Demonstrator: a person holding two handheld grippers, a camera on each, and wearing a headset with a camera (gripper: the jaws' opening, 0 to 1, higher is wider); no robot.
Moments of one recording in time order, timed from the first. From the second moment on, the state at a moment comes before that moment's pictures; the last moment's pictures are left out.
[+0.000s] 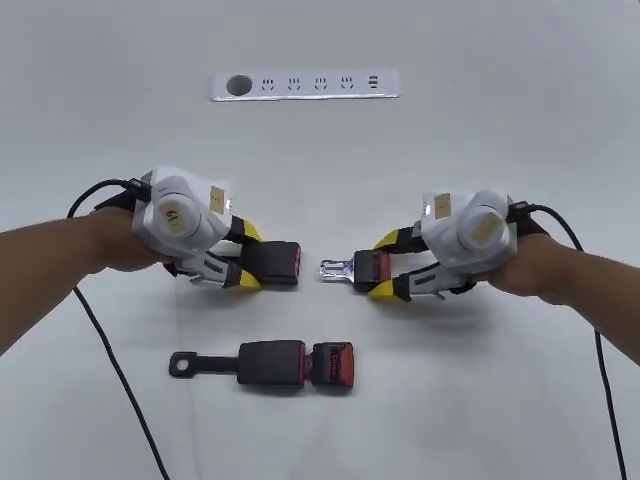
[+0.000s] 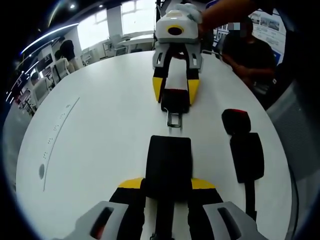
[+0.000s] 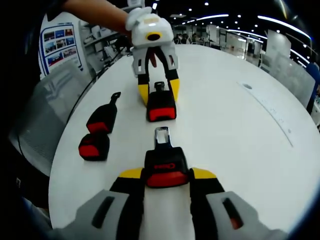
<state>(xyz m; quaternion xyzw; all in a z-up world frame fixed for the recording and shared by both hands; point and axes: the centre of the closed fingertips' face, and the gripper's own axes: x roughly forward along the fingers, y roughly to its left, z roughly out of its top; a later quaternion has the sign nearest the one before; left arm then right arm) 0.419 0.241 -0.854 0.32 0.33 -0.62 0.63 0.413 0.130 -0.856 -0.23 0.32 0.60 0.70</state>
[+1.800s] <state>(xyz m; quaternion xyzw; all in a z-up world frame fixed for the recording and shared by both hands) 0.419 0.238 -0.857 0.34 0.35 -0.62 0.61 0.418 0.180 -0.860 -0.24 0.32 0.58 0.71</state>
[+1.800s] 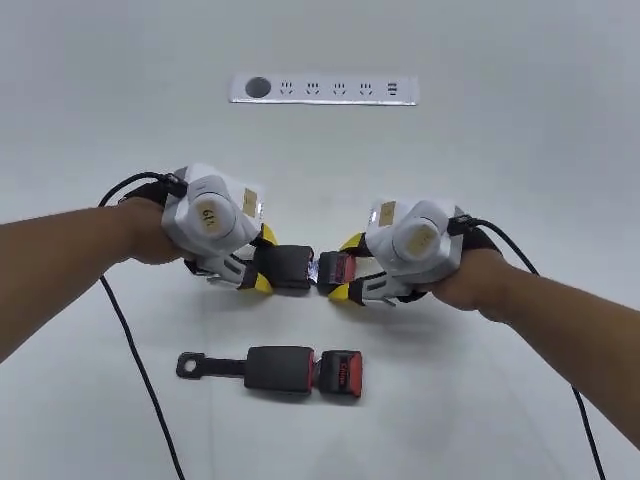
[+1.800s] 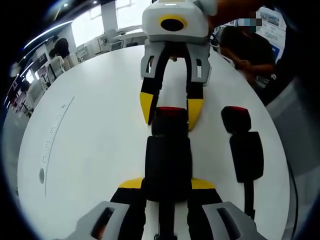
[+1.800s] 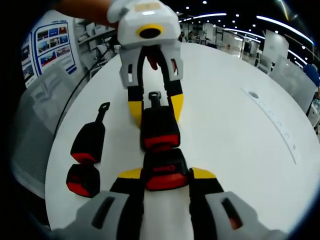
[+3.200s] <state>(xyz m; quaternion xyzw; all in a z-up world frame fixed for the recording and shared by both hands) 0.417 0.238 -0.855 0.34 0.35 -0.62 0.61 0.420 0.181 -0.860 -0.26 0.33 0.57 0.71</state>
